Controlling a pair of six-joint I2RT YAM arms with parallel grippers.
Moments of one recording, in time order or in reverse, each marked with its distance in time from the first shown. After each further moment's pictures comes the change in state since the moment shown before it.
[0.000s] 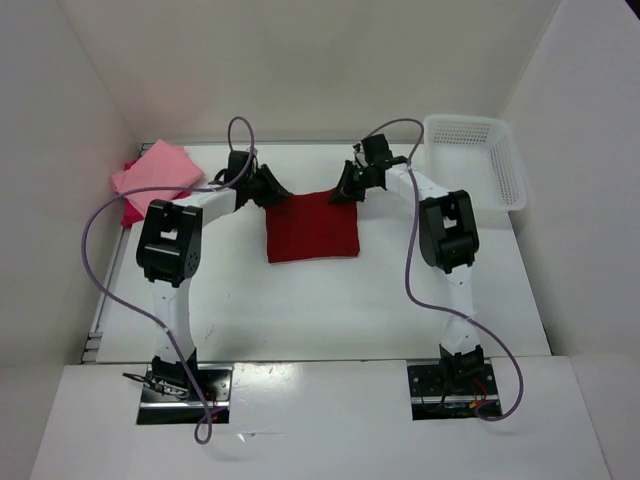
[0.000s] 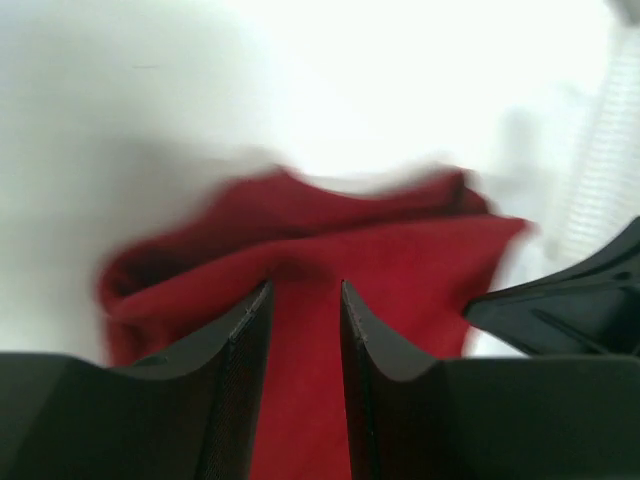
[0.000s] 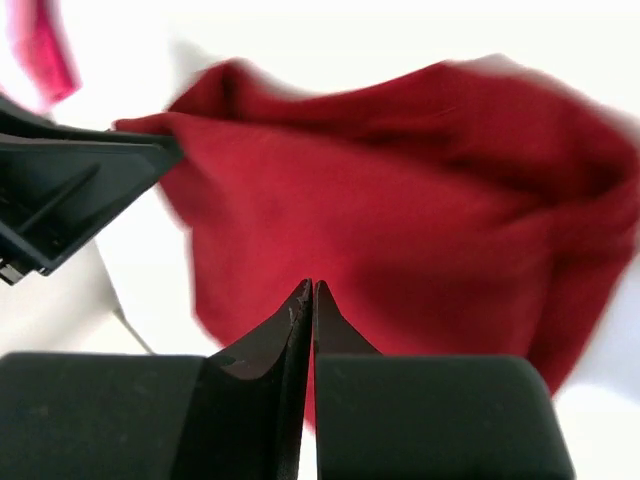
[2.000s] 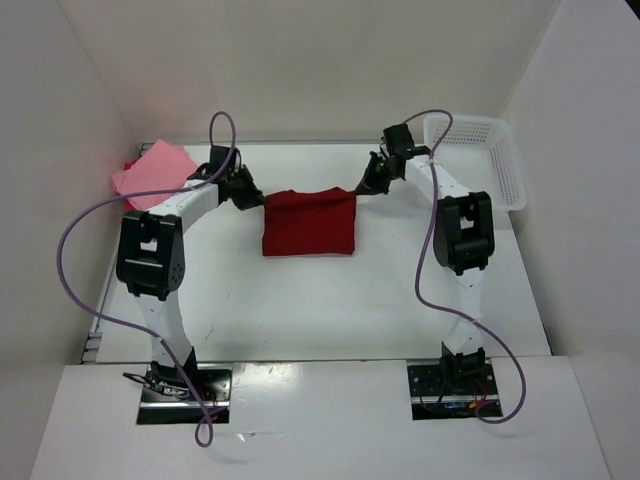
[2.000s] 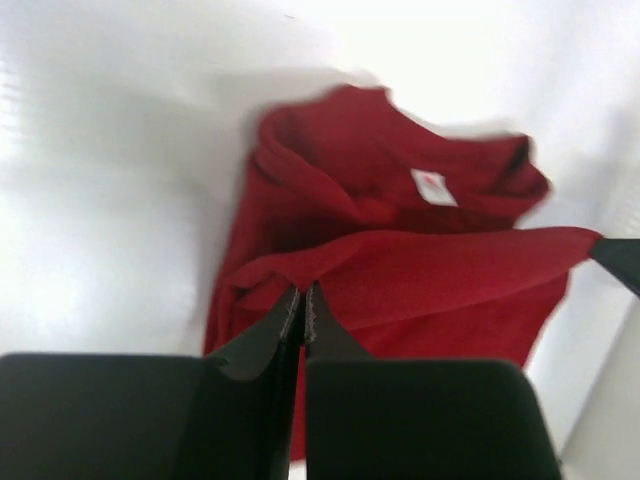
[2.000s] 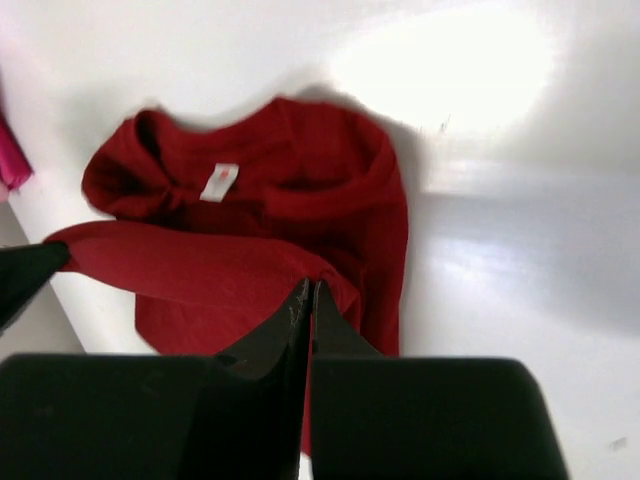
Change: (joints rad) left arm 0.065 -0.170 -0.032 -0.285 -0.074 0.095; right arm -0.093 -0.082 -0.004 -0.139 0.173 -0.019
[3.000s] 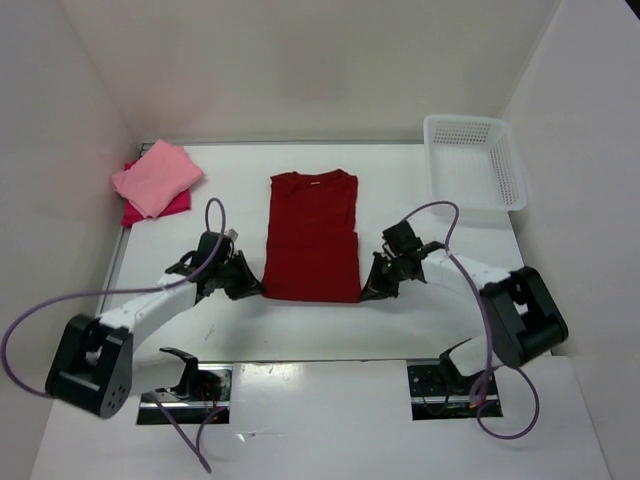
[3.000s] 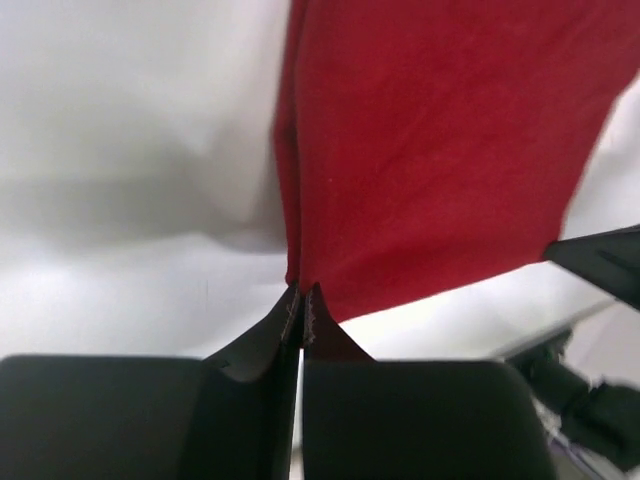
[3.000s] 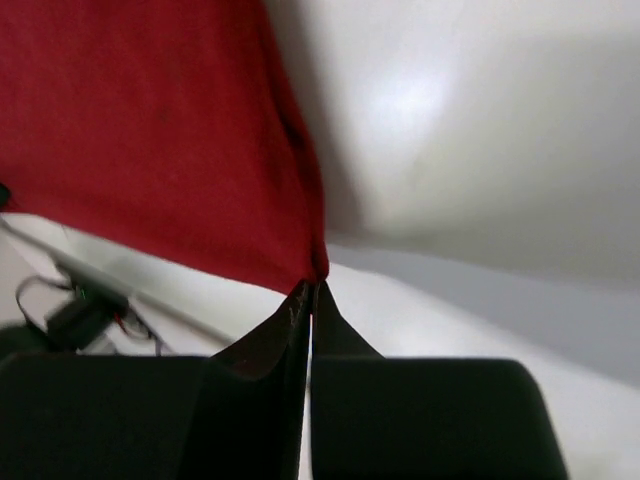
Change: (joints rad) left arm -0.161 -0.632 -0.837 0.074 0.028 -0.101; right arm 0.171 -0.671 -1.085 0.216 -0.026 0.150
